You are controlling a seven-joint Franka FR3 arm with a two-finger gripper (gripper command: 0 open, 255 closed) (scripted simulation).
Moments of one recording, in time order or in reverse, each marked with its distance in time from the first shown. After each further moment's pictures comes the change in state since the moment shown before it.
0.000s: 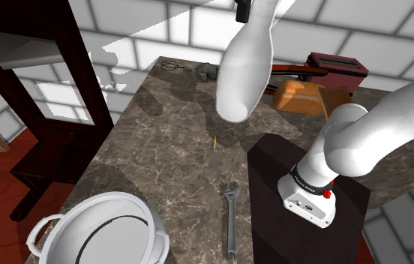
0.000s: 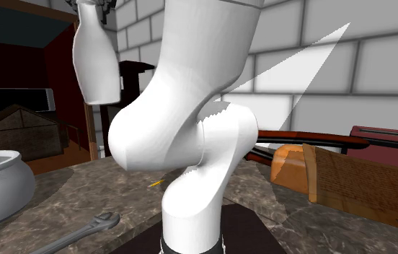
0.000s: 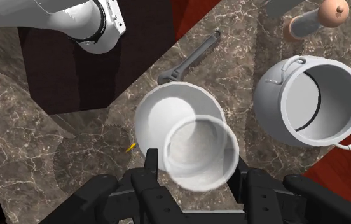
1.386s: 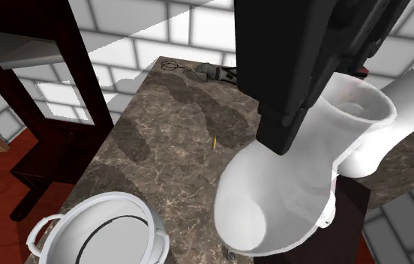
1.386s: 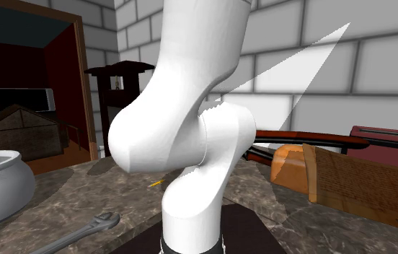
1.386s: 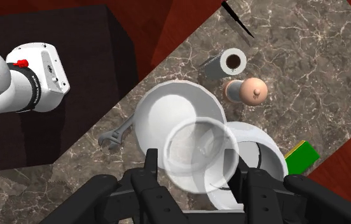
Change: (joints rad) arm 0.081 0.145 0.481 0.196 0.133 0.060 0.609
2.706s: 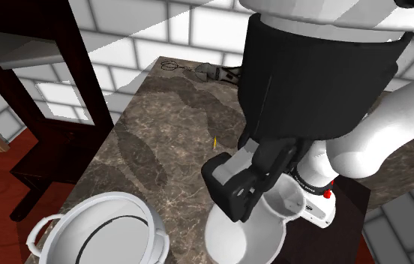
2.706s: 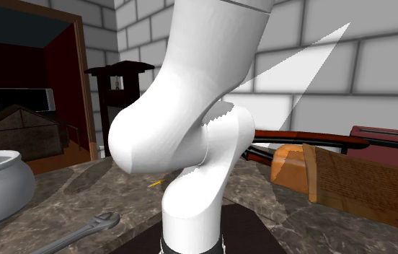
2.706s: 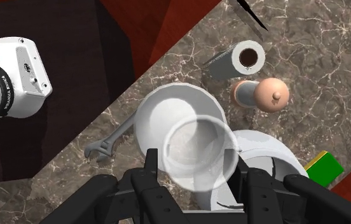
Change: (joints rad) arm 0.040 -0.169 -0.034 -0.404 0.077 0.252 -0.097
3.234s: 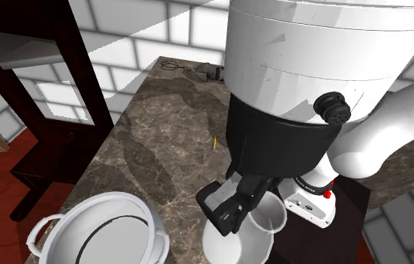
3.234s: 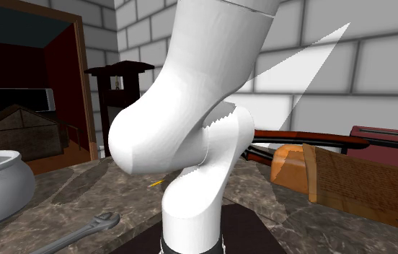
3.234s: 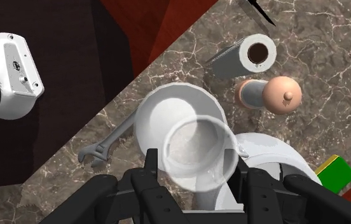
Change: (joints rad) arm 0.012 -0.033 0.008 -0.125 0.020 0.094 -0.027
